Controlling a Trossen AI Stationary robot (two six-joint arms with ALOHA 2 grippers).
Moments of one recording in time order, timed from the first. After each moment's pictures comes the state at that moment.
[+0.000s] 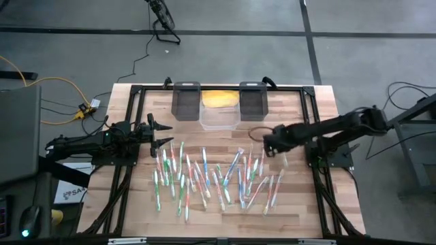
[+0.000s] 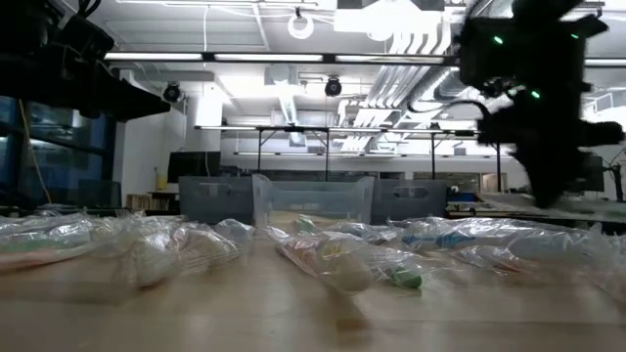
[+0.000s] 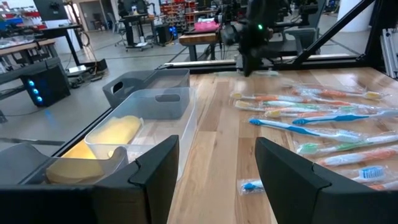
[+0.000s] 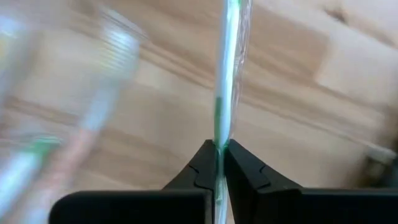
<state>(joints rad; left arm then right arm) 0.13 0.04 0.07 -0.08 -0.08 0.11 -0.01 1.31 0.73 -0.95 0.20 1.19</state>
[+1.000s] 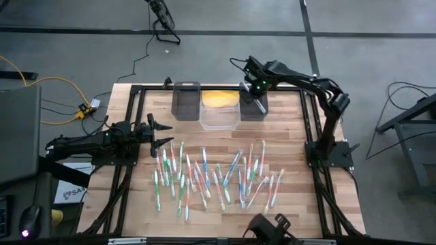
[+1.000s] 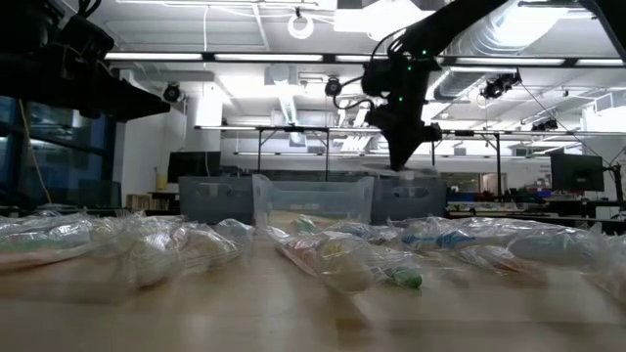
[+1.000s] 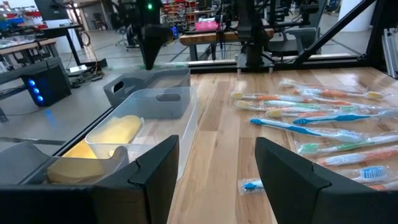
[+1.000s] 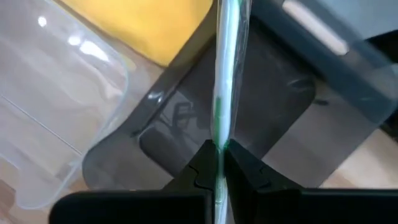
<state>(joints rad) 0.13 0.04 0.07 -0.08 -0.08 0.11 -0.71 1.85 1.52 -0.97 -0.03 0.21</state>
